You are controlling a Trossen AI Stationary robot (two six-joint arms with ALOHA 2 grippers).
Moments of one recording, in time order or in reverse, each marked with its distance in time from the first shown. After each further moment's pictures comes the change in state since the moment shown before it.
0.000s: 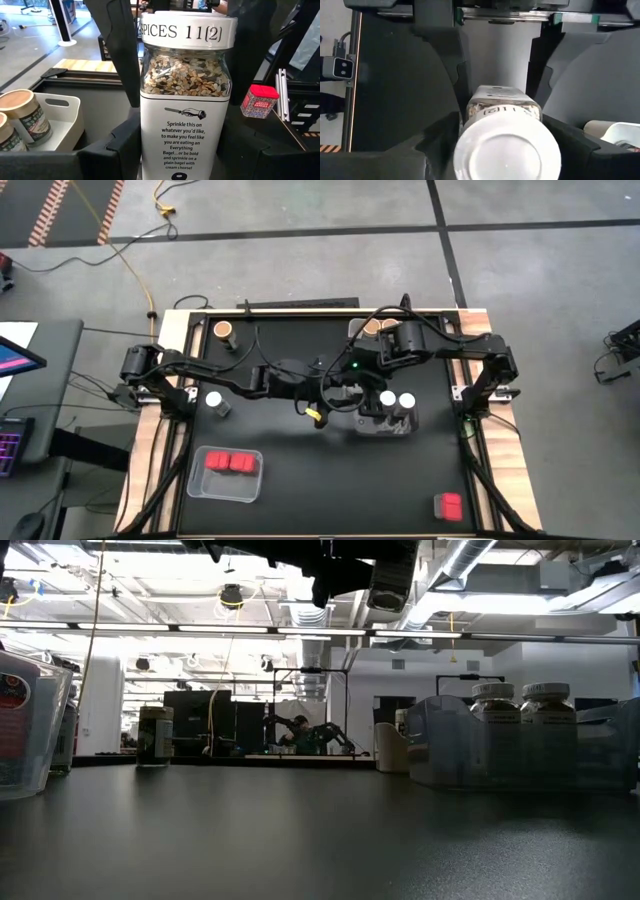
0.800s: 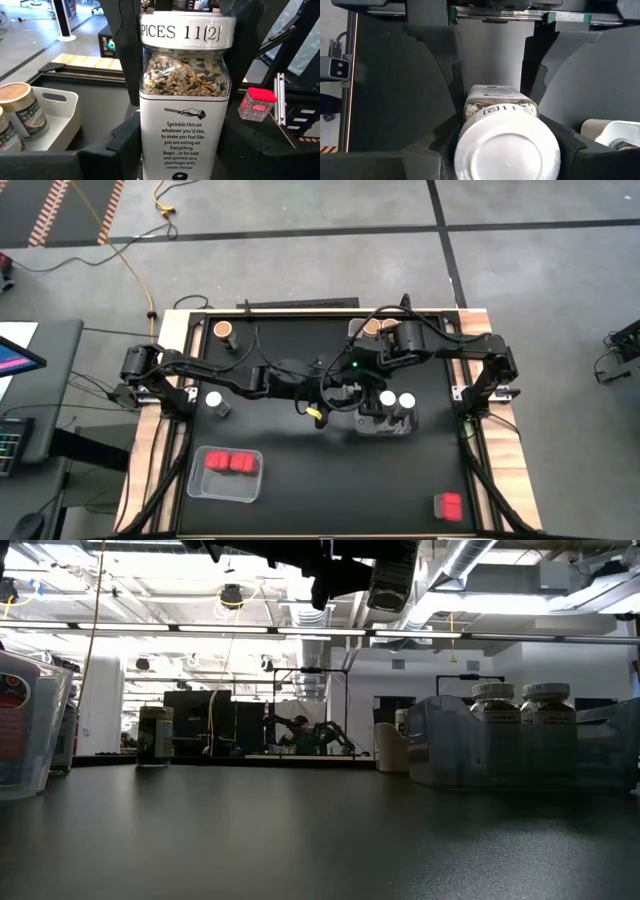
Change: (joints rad) left arm 0.000 0.000 0.000 -0.003 -0.002 -0.041; right arm 0.000 0.000 0.000 -0.013 0.002 -0.001
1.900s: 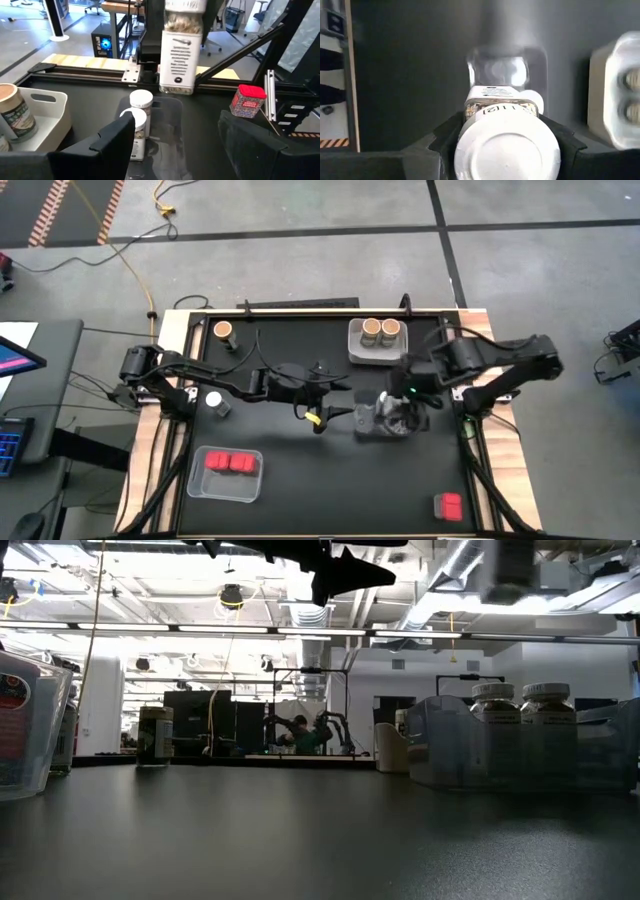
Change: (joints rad) left arm -0.027 0.000 0.000 -0.006 0.001 -0.002; right arm 0.163 -0.364 -0.385 -0.045 0.130 0.258
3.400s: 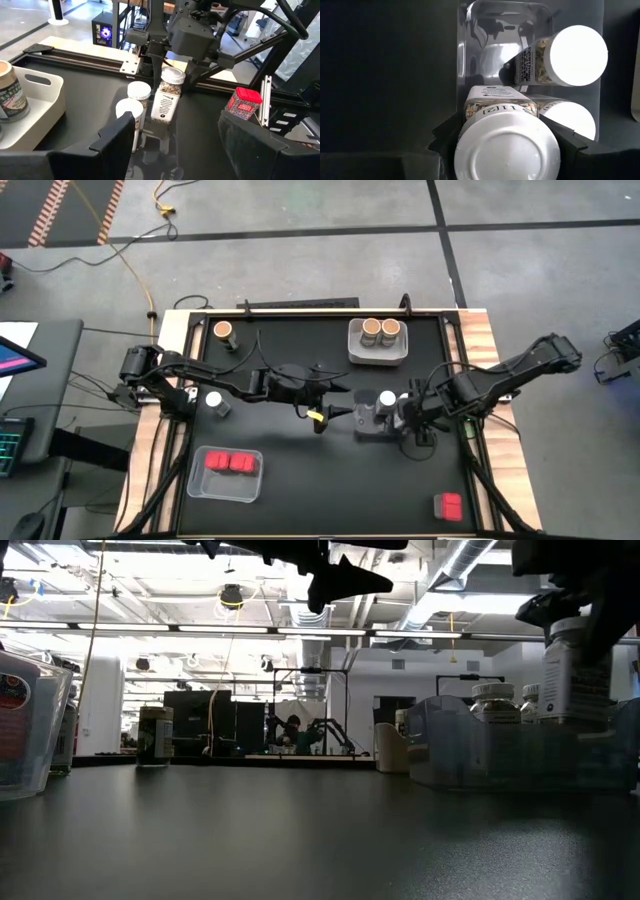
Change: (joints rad) left arm -0.003 0.000 -0.001 -0.023 0.000 -0.107; right arm 0.149 -0.261 -0.713 0.414 0.090 0.052
